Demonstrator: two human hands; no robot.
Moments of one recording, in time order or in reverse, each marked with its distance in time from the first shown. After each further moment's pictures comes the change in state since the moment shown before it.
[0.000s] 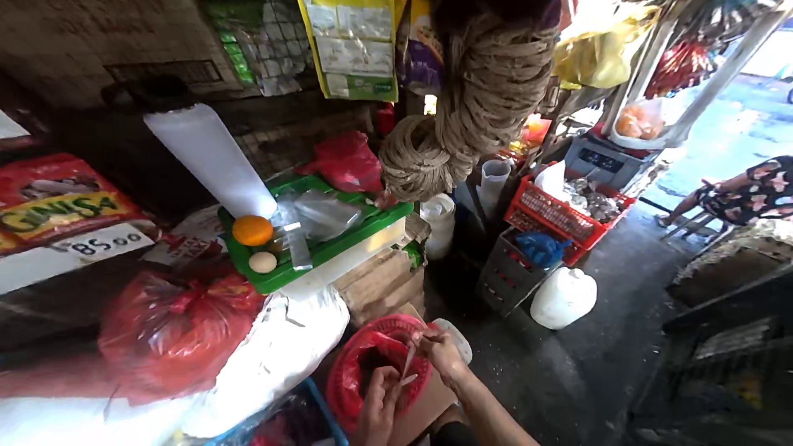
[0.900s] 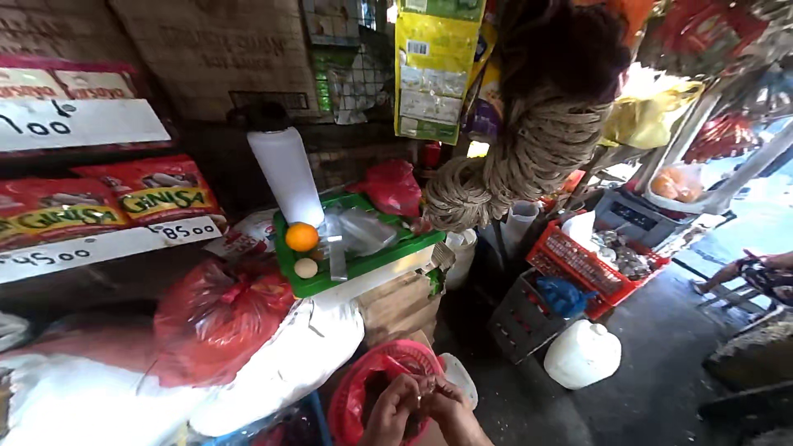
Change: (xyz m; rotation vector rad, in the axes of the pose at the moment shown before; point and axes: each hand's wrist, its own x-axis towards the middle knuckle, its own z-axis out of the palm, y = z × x) left_hand 0.046 0.028 -0.004 -0.082 -0.035 0.193; right_hand -0.038 -0.001 0.009 0.192 -0.209 -0.065
